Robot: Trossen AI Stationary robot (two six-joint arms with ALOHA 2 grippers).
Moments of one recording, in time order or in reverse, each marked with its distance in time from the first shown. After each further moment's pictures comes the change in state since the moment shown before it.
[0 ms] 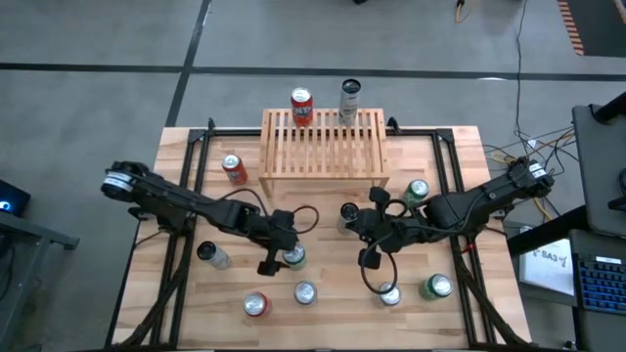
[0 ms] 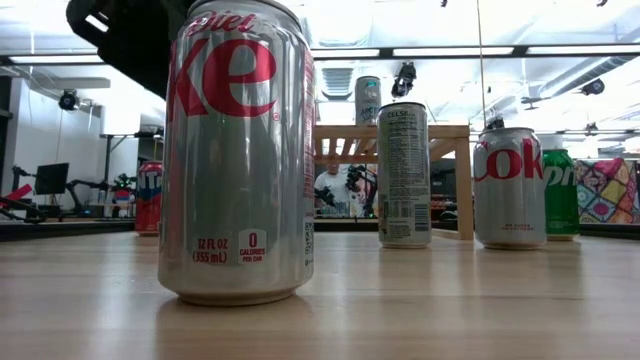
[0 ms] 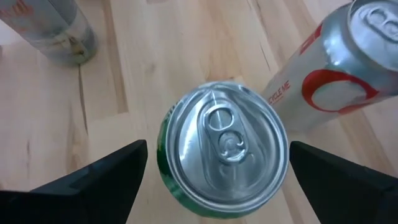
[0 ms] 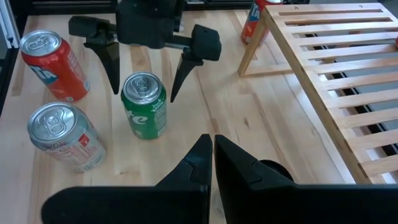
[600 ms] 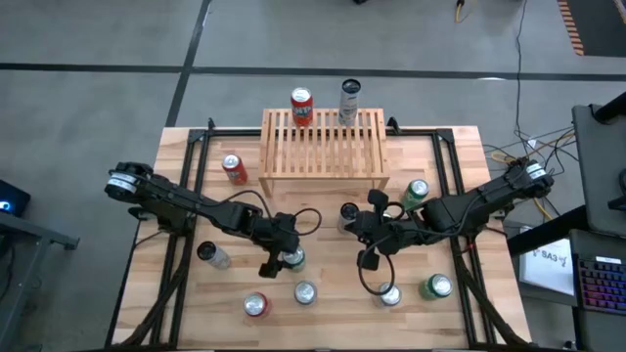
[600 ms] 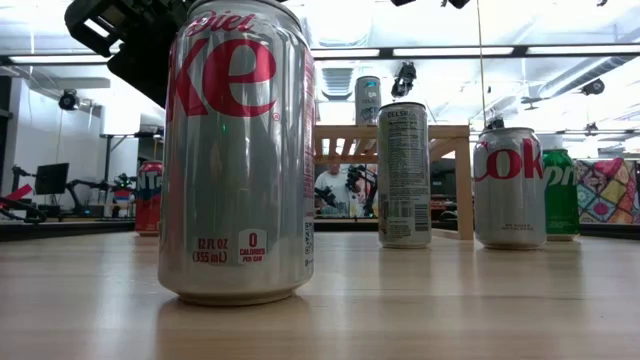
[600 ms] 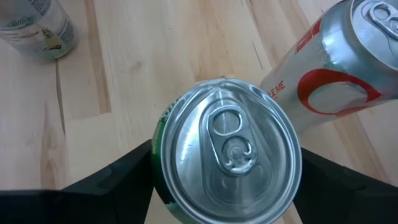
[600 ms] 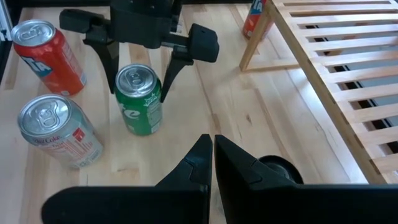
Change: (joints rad) left arm 0.000 0.031 -0.002 0.034 0.039 -0.014; right arm 0.000 0.000 -0.054 0.048 0.000 0.001
